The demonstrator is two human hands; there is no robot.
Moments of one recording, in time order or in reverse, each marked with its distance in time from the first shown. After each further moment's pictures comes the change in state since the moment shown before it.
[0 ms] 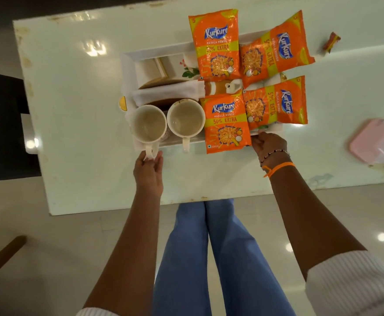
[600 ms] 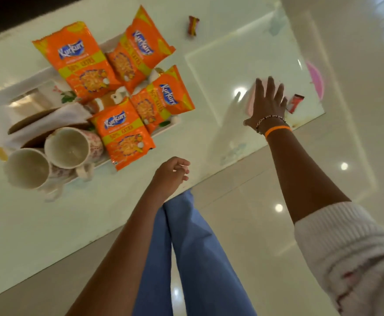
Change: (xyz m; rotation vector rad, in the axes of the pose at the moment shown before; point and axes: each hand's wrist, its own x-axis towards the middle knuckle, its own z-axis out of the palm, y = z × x) left_hand -0.105 -0.124 0.116 1.361 -0.819 0.028; right_hand 0.029 -0.100 -0.188 -1.533 0.358 -0.401
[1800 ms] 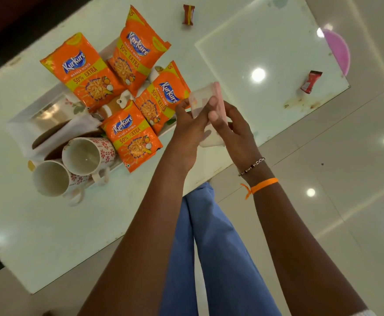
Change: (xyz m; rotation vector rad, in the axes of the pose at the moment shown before) left_hand 0.004 0.104 0.021 -0.392 0.042 0.148; right_hand -0.112 -0.063 0.004 1.297 -0.065 -0.197
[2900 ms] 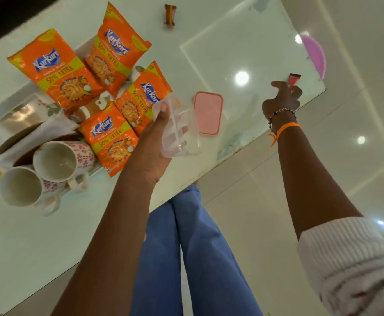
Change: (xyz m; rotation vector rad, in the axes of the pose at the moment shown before) left_hand 0.011 -0.018 -0.038 -0.218 -0.181 -0.082; right_hand 0.093 0.051 -0.113 -0.588 0.534 0.419
